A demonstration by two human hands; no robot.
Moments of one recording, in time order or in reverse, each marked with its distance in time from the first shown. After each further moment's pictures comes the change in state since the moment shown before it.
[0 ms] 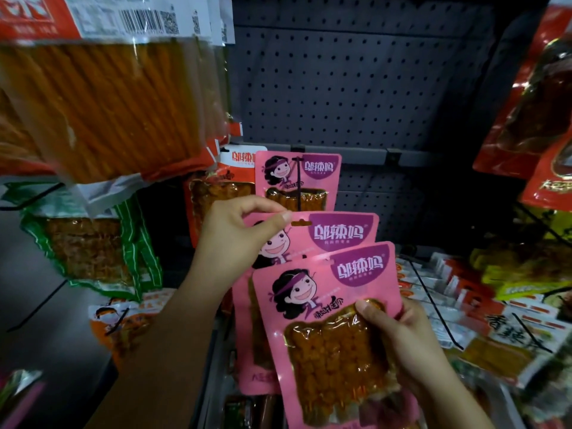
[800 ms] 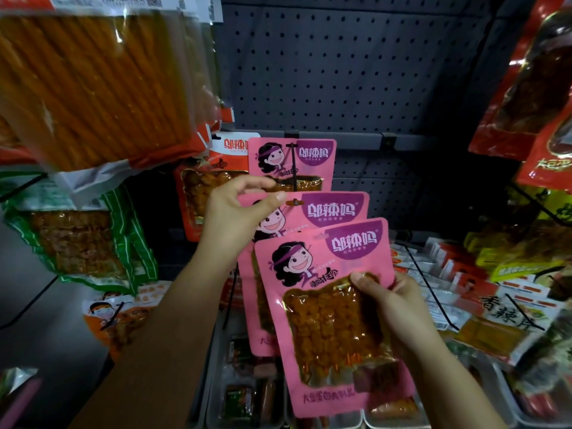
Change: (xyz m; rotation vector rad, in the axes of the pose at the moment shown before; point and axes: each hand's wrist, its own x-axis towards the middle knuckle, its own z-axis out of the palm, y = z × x) left_hand 0.023 -0.028 0.012 -0.100 0.064 -0.068; right_hand 0.021 0.009 0.001 0.000 0.088 0.008
